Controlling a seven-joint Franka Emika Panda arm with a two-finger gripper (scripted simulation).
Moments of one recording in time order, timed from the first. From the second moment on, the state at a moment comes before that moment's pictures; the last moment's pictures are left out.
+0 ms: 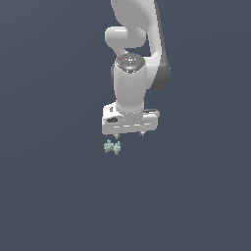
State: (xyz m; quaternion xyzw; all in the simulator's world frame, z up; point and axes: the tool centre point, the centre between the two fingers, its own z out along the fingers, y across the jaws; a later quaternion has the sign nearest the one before) arm 0.016 0.016 0.181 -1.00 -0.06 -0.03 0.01
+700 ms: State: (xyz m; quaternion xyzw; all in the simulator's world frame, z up) arm 0.011 -0.007 0.157 -0.98 -0.21 -0.02 0.00
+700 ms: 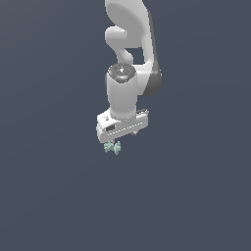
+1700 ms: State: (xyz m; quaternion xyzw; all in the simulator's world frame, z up) arm -0.001 -0.041 0.119 -0.89 -0.45 -0.01 -0.01
